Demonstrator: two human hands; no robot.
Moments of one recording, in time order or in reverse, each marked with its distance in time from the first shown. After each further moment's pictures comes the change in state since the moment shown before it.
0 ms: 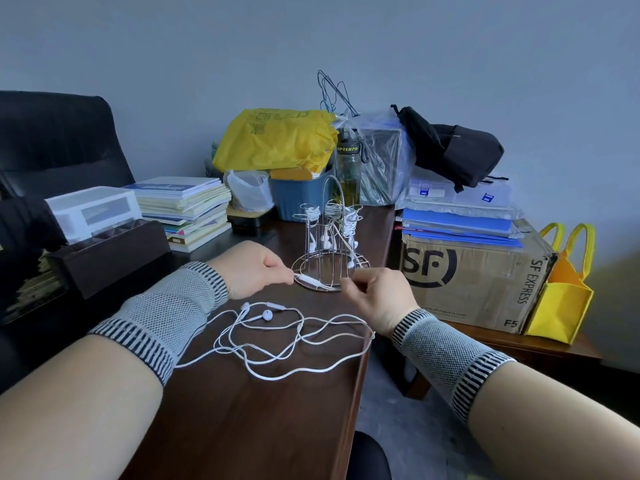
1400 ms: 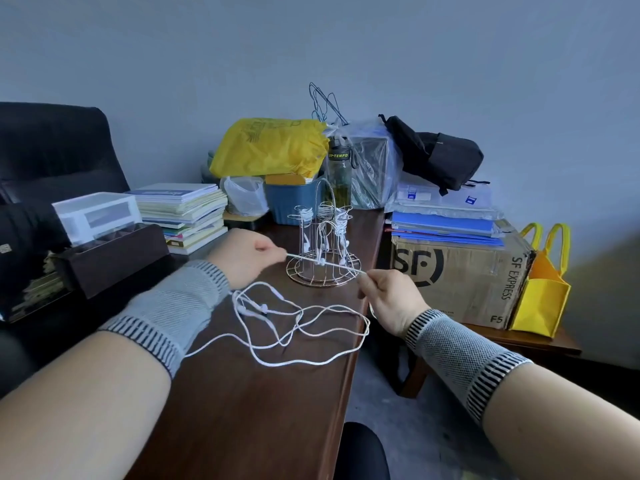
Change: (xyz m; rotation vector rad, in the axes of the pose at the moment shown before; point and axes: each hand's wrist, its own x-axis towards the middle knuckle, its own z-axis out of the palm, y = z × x) left_hand -0.021 0.011 -0.001 -0.026 0.264 0.023; right_hand -0.032 0.007 -0.025 0.081 -0.043 0.011
